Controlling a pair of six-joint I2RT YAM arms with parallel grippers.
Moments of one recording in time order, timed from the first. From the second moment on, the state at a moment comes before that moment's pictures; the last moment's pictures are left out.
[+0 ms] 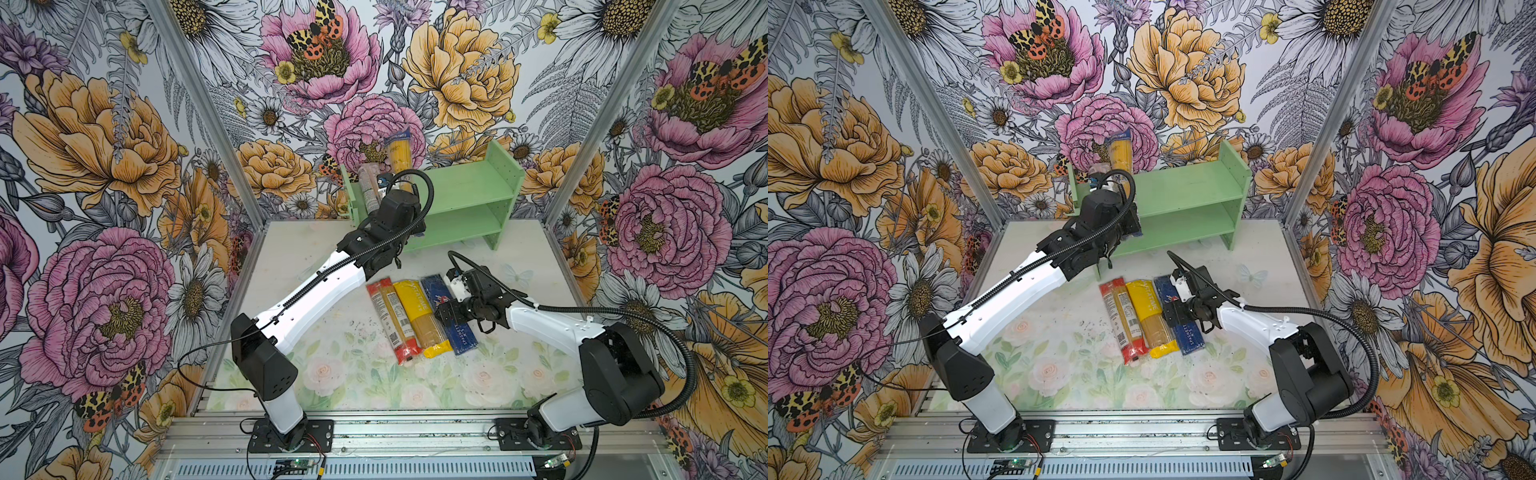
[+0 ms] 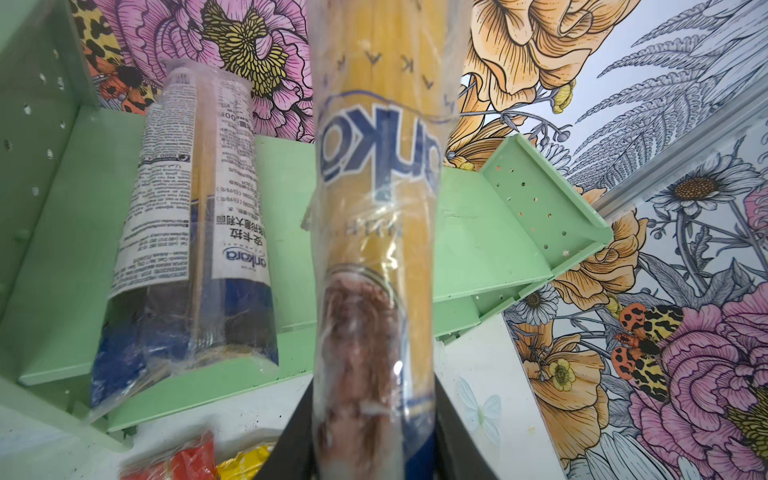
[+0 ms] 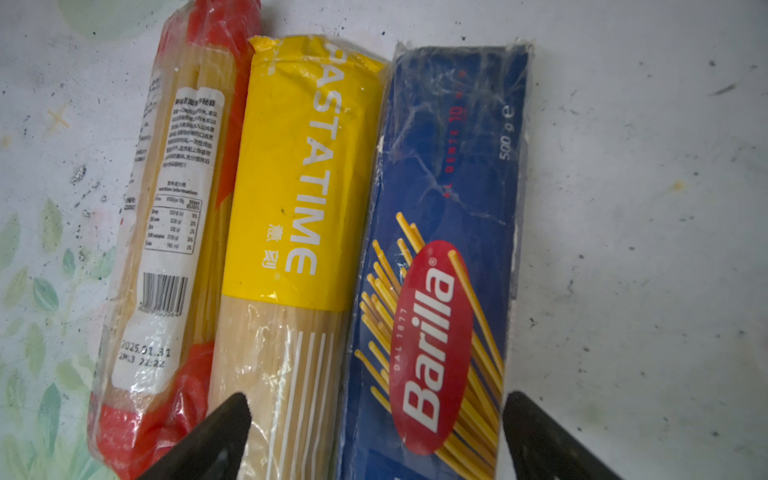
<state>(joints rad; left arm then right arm) -0.74 1.72 1.83 -0.44 -0.45 -0.63 0.44 1.49 0.85 -0.36 -0.21 0.09</state>
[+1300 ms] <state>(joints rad) -0.72 2.04 2.18 -0.45 -0.51 -0.63 0.44 1.47 0.84 -0.36 -0.21 0.09</state>
